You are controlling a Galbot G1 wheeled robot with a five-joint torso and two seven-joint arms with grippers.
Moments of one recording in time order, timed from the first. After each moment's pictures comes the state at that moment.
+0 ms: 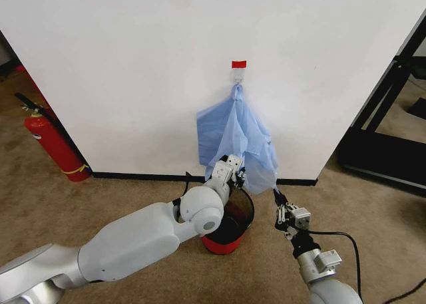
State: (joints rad) left arm 0.40 -1.06 0.59 -1.93 -1.04 0.54 -0.76; right arm -1.59 1.18 0.39 2.06 0.21 0.17 0.08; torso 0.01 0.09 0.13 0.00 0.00
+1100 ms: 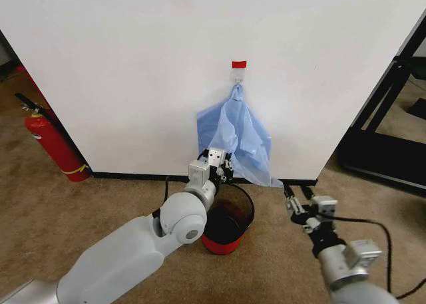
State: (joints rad) left arm 0.61 -1.04 0.37 -2.05 -0.90 0.41 -0.69; right arm -1.63 0.98 0.50 2.45 0.52 -0.22 0.36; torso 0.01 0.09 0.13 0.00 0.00
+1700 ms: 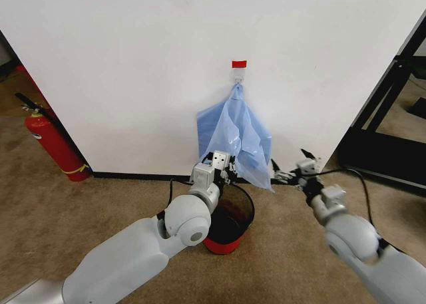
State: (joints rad) left arm 0.59 -1.07 0.40 -2.03 -0.91 0.41 -0.69; right arm -1.06 0.78 0.12 1.97 0.47 -0.14 0.25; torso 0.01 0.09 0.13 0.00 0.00
